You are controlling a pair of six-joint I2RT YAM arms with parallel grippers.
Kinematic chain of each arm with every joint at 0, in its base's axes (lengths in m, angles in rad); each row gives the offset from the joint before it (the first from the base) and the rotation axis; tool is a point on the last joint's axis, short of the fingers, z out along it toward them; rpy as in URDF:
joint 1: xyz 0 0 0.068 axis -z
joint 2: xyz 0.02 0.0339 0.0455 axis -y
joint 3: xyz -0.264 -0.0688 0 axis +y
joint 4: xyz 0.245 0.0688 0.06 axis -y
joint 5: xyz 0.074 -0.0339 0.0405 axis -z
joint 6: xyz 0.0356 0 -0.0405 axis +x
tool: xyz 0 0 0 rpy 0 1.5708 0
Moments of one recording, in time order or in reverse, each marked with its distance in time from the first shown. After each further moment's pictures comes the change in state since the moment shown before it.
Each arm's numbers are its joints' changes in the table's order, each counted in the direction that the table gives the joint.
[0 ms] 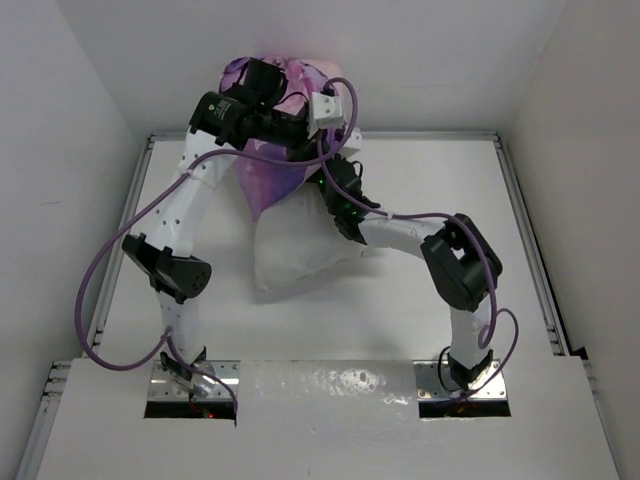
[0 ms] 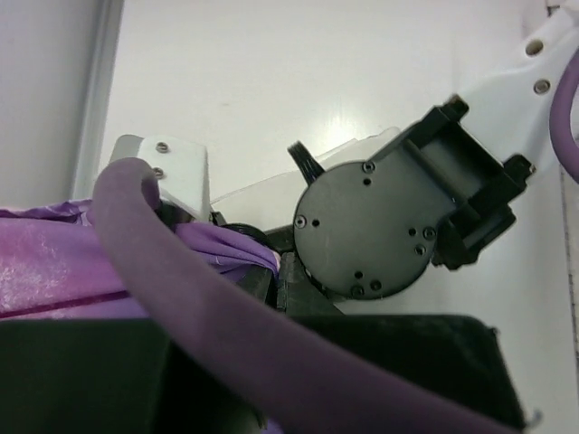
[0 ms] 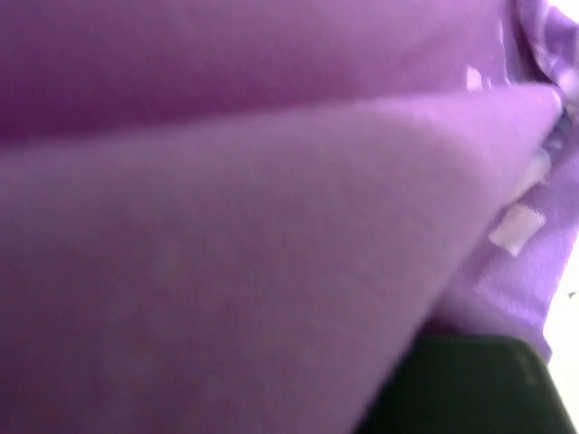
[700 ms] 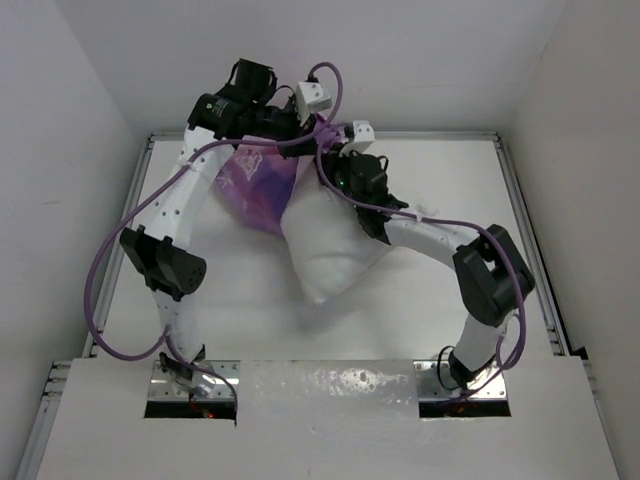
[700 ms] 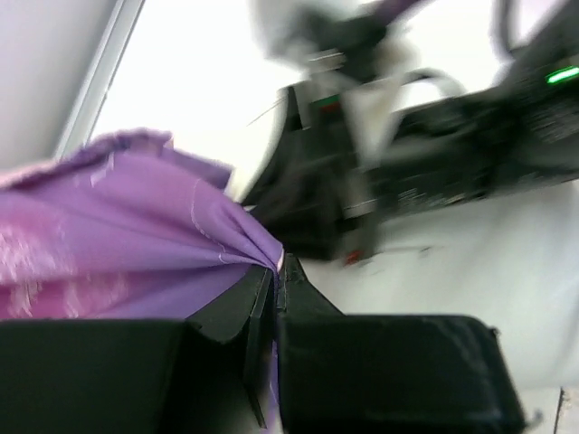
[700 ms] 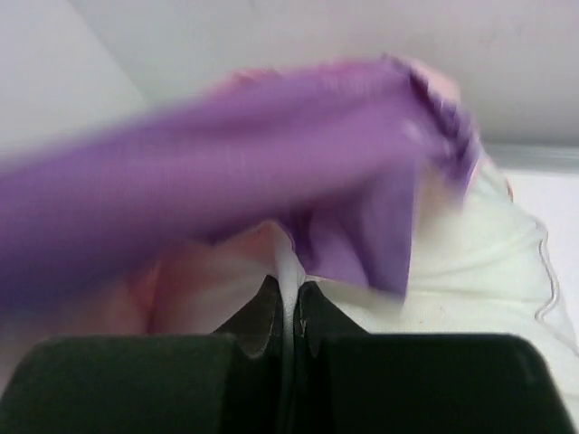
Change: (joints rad) left arm -0.094 0.001 0.153 0.152 -0.076 -0.196; right arm 0.077 0.227 0.187 -0.154 -0.314 -0.153
